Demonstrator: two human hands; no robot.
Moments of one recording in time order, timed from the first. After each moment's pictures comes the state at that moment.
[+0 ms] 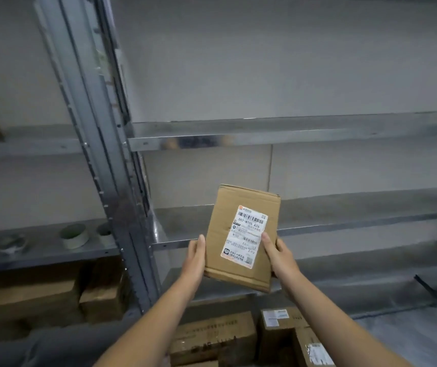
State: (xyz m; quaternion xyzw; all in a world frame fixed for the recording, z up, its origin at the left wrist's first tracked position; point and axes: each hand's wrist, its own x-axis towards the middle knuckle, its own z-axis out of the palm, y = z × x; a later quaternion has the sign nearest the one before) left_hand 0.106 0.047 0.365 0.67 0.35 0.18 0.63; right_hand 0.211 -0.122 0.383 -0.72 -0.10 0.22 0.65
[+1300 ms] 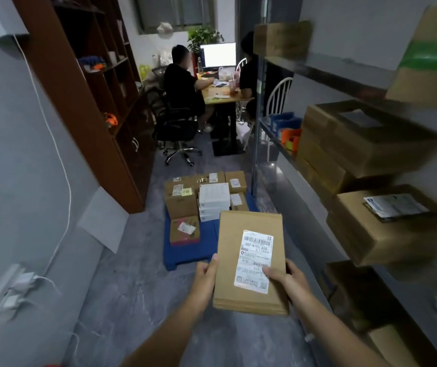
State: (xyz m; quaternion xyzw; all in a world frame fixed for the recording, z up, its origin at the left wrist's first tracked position) left_hand -0.585 0.496 0.295 0.17 0.75 0.49 0.41; right_hand -0.404 0.612 0.287 -0.47 -0.50 0.69 0.24
